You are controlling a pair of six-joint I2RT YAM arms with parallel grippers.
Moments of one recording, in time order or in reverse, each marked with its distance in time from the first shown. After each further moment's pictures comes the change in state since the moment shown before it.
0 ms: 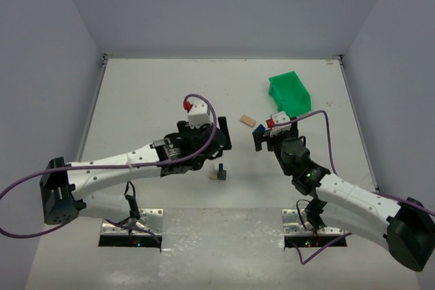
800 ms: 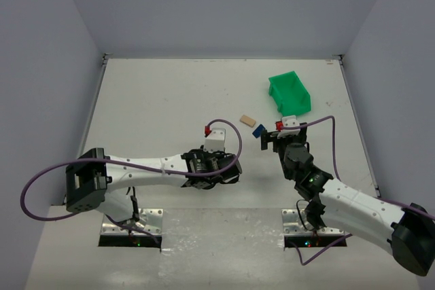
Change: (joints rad) left arm -0.126 0.200 -0.049 -0.144 0.077 -0.123; right arm 0.019 -0.066 -0.052 0.022 0.174 0.034
